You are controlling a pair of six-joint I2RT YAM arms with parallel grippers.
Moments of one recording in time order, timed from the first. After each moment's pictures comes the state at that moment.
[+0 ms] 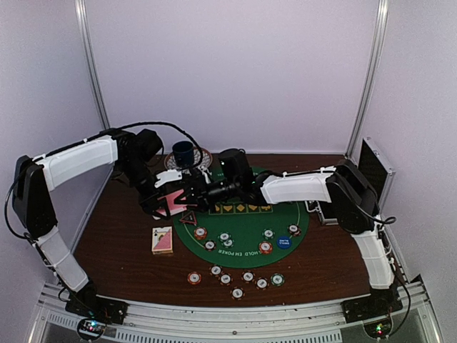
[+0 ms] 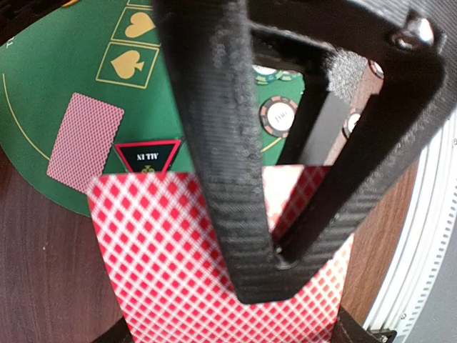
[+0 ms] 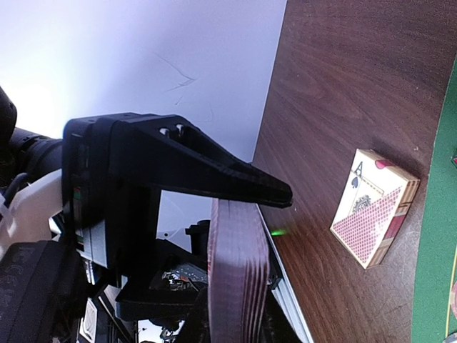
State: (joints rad) left arm -0.49 1.69 1.45 -1.15 0.35 0.74; right arm 0.87 2.27 1.72 0.24 -0.84 1.19
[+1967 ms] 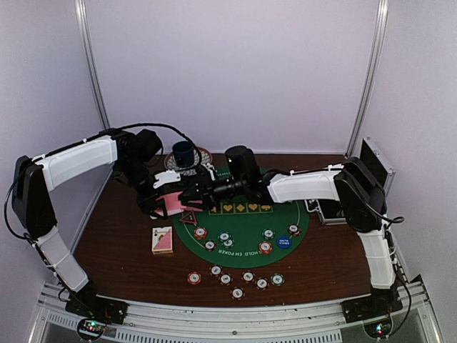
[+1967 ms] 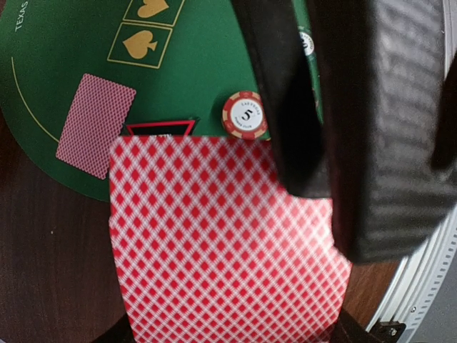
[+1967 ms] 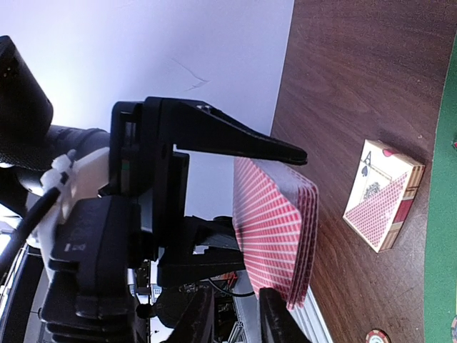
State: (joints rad) left arm -0.49 1.68 1.45 -1.15 0.29 0.76; right arm 0.86 2.19 1.63 0.31 -0.86 1.26
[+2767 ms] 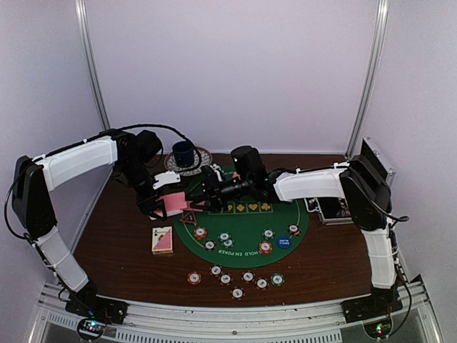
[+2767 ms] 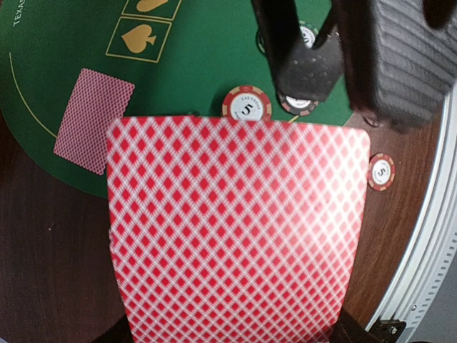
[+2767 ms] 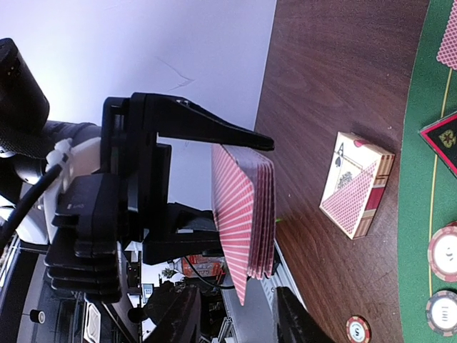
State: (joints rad) left arm -0.49 1.68 1.44 -1.15 0.28 0.76; right arm 0.84 2.16 1.57 0.25 -0.87 1.19
